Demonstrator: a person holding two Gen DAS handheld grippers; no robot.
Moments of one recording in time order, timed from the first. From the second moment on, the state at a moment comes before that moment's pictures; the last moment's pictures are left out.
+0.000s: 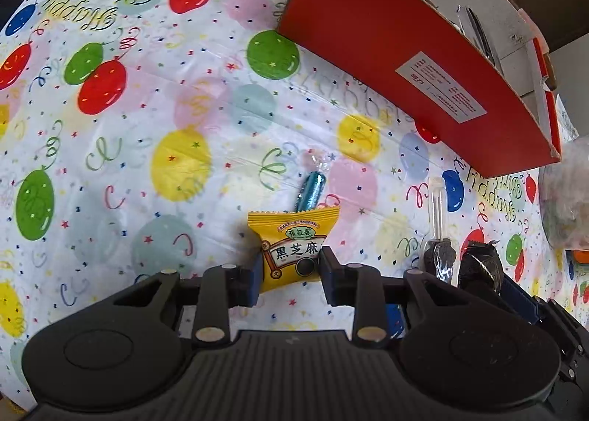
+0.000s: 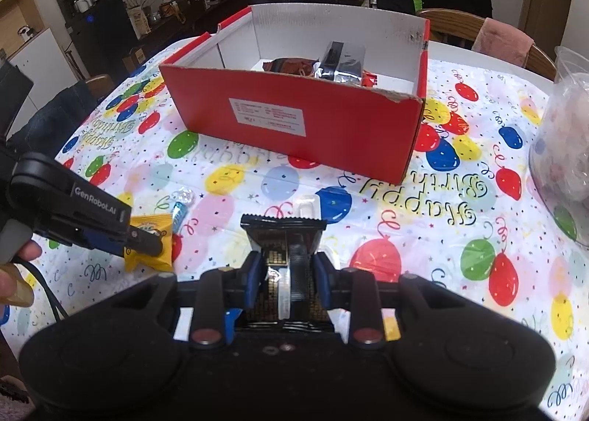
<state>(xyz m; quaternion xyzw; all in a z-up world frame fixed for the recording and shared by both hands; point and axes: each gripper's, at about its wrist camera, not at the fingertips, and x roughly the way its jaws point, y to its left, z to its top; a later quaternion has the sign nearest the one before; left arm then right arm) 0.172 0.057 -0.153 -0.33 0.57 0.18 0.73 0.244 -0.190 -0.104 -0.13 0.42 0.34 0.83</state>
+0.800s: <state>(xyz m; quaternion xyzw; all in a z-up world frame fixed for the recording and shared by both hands) 0.255 0.086 -0.037 -0.26 0.49 0.13 0.82 0.326 -0.157 -0.011 -0.06 0.36 0.32 0.87</state>
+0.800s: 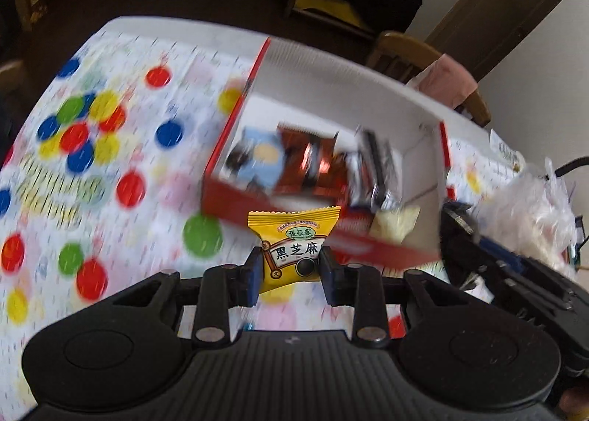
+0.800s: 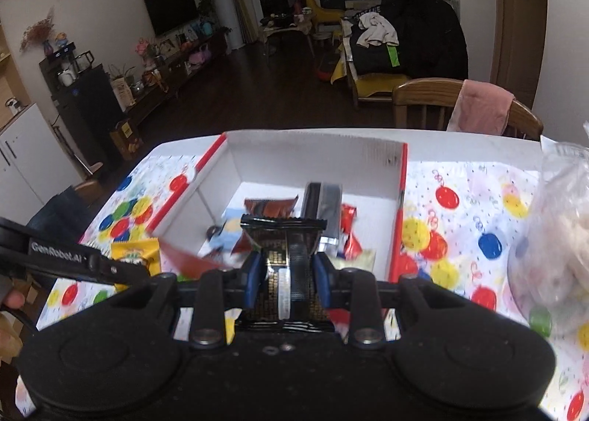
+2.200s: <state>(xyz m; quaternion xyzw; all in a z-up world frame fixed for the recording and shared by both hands) 0.395 0.130 -0.101 -0.18 0.57 0.16 0.79 0.441 -0.048 -0.075 -0.12 0.44 0.32 0.83</state>
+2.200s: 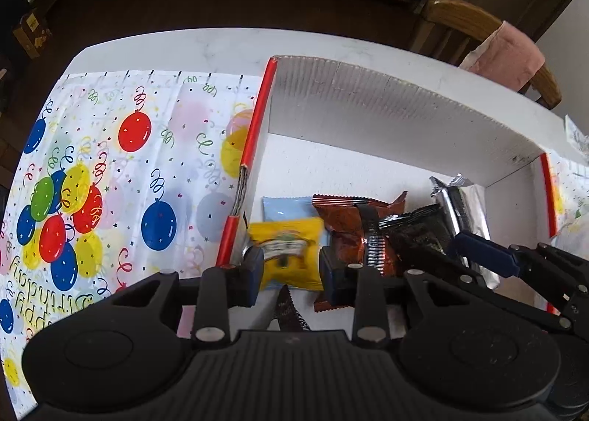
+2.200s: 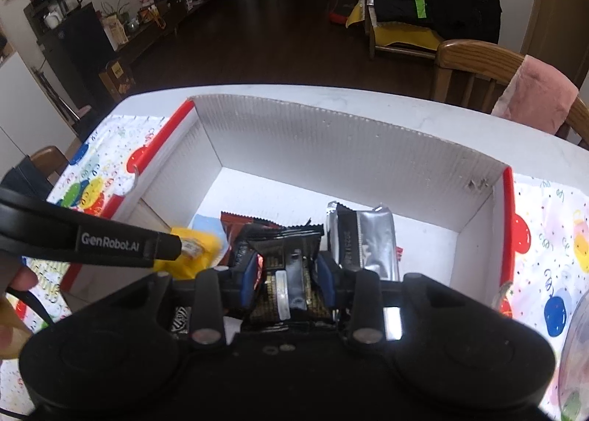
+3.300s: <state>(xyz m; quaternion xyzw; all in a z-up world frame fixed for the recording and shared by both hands) 0.241 0.056 -0.002 -0.16 0.44 0.10 0.88 0.294 -0.168 0.006 -0.10 0.33 0.37 0.86</state>
